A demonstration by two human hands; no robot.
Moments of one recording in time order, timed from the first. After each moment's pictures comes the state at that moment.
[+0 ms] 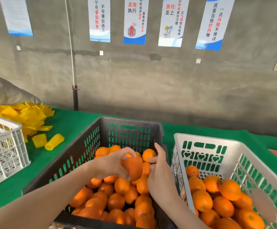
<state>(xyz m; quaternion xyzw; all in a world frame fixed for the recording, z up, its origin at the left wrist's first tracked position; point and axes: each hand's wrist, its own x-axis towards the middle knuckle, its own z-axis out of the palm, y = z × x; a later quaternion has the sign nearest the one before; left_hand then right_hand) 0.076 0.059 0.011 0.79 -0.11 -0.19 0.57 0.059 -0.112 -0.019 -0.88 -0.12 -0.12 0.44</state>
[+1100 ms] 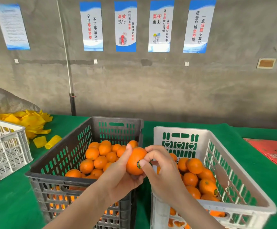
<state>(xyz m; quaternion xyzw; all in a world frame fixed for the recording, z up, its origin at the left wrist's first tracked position) -0.063 -0.077 0.027 0.45 0.05 -0.15 0.88 -0.058 -0.214 0.016 -0.80 -0.27 -0.22 0.49</state>
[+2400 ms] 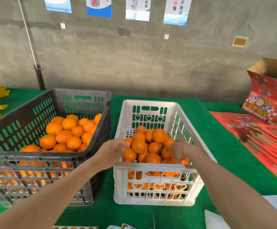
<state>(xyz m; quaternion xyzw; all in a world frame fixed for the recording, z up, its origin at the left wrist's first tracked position) -0.005 -0.145 -0.056 0.91 -0.11 -0.02 0.39 0.054 -0.408 -0.052 -0.95 -0.04 0.28 -0.11</state>
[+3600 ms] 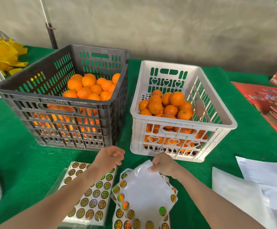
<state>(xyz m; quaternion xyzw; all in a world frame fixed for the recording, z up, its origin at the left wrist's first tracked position) -0.133 -0.103 -0.155 0.83 0.10 -0.13 0.53 -0.094 -0.321 -0.168 -0.92 -0.08 0.28 0.25</state>
